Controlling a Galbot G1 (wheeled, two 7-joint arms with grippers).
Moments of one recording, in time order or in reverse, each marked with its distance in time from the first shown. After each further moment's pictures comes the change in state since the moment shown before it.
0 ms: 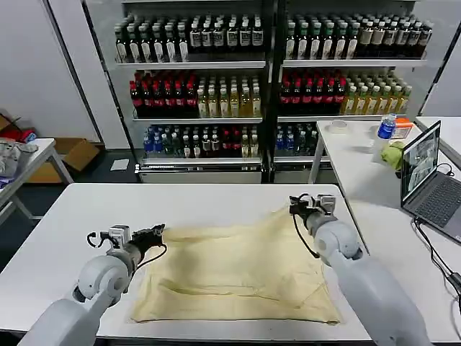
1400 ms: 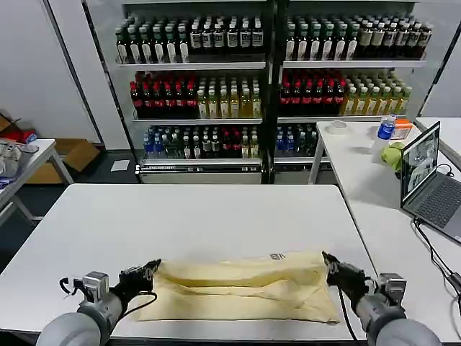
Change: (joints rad) left arm 0.472 0.041 -0.227 -0.325 0.077 0.000 0.071; right arm -0.773 -0.034 0.406 0.578 -0.001 -0.010 0.054
